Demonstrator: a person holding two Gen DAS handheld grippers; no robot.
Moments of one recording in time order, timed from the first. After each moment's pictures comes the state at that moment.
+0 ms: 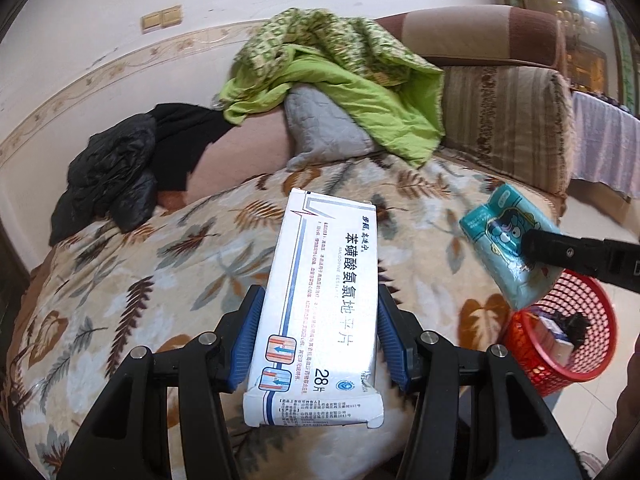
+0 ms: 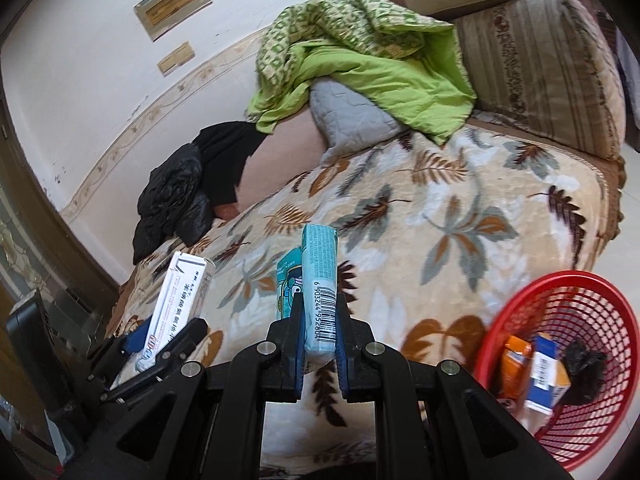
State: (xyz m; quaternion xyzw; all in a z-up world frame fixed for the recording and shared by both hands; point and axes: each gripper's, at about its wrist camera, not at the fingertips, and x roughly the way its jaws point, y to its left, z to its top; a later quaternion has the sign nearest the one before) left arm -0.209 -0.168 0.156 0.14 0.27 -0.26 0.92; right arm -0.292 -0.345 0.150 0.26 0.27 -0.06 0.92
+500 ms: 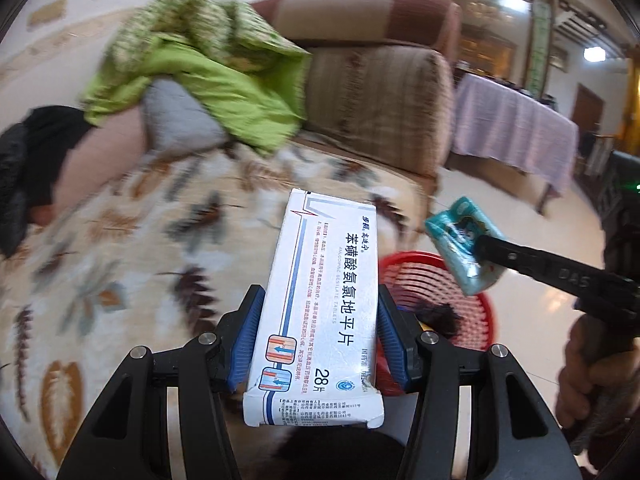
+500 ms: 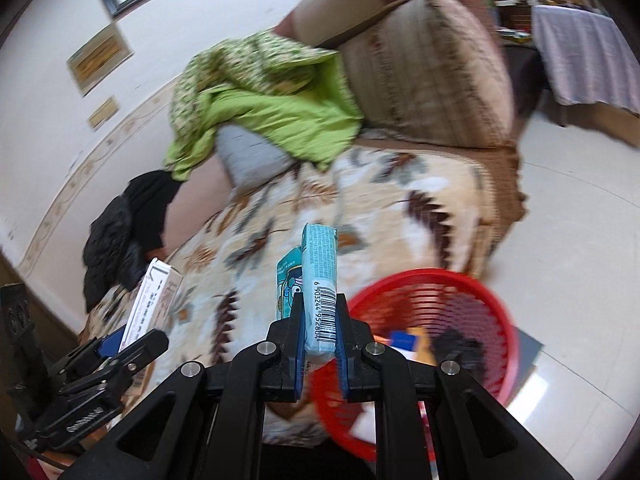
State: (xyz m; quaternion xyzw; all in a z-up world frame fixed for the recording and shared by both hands) left arm -0.256 -0.272 0.165 0.13 0.33 -0.47 0.81; right arm -0.398 -0.446 0.151 0.29 0.25 -0.20 0.90
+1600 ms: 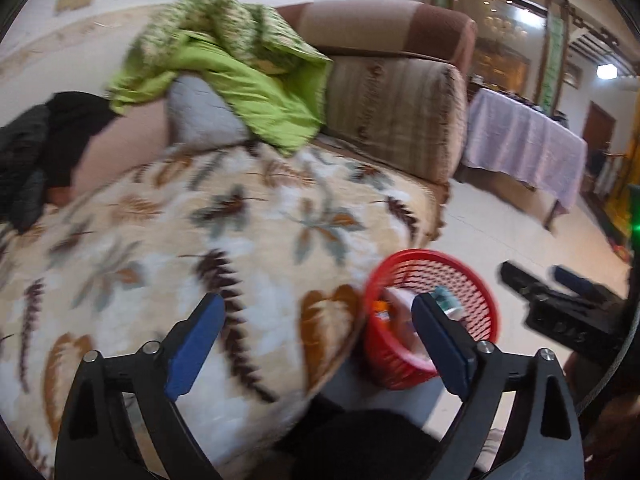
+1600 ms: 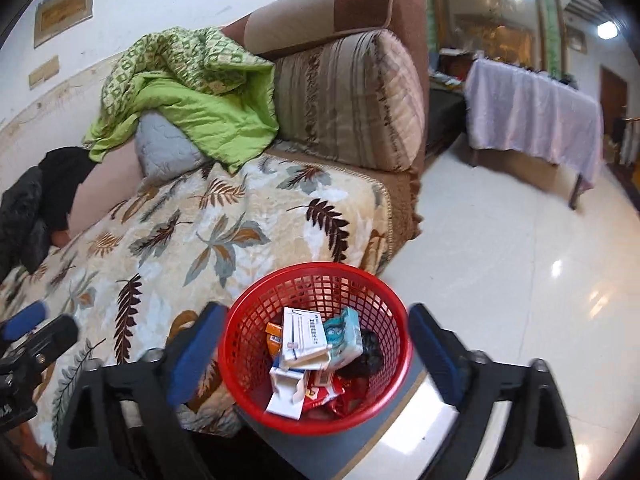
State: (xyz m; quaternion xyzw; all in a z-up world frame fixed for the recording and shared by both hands) left arm -0.261 -0.212 0.167 0.11 0.32 -0.42 0.84; right arm -0.412 -0.375 0.163 0.16 0.27 -0.40 0.86
